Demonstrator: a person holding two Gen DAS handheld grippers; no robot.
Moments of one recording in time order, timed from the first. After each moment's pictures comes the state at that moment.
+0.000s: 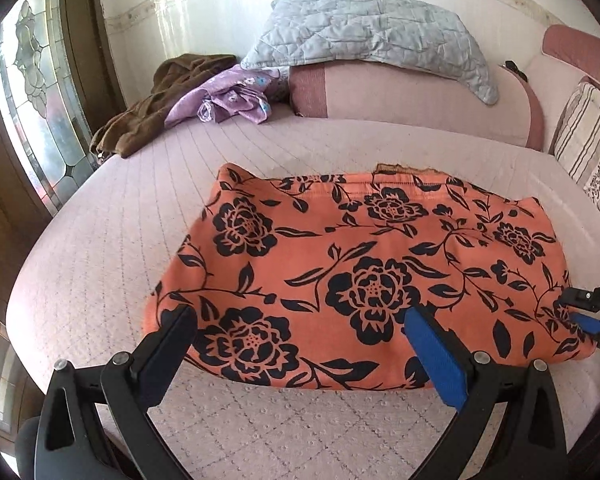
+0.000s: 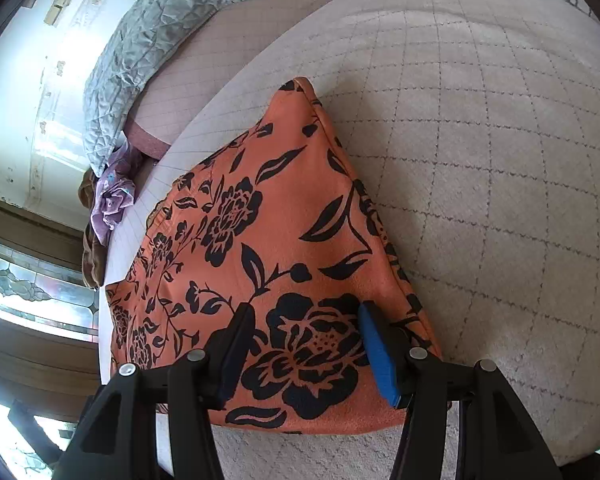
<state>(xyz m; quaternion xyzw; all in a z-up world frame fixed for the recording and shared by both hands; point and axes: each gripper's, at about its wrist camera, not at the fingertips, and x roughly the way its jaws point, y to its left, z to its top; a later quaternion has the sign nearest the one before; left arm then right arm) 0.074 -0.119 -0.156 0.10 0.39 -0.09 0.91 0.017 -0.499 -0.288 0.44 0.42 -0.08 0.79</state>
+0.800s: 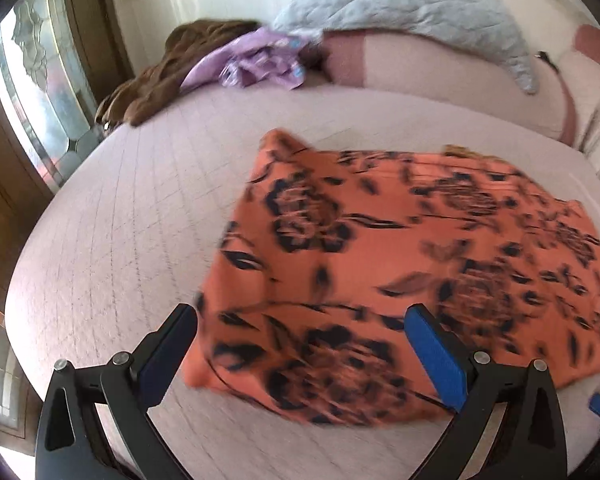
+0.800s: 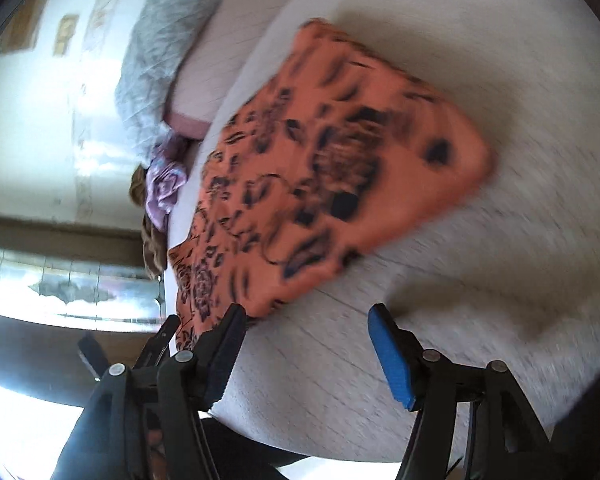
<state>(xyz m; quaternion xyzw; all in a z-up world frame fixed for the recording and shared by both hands) 0.148 -0.068 -0.187 0.10 0.45 -0.06 0.89 -0.046 -0.445 -0.304 0.56 0.39 0.00 0.73</state>
